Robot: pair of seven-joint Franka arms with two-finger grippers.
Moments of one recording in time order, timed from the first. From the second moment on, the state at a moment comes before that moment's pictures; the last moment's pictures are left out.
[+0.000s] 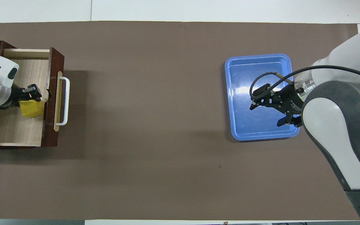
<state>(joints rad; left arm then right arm) 0.10 0.06 -0.08 -1.98 0.16 2.08 -0.37 0.15 0.06 0.00 -1.78 0.30 1.64 0.66</state>
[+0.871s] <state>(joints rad) -0.17 0.11 -0.12 -1.62 0.04 1.69 -1.19 0.30 0.15 0.01 -1.79 0.52 1.85 1.06</state>
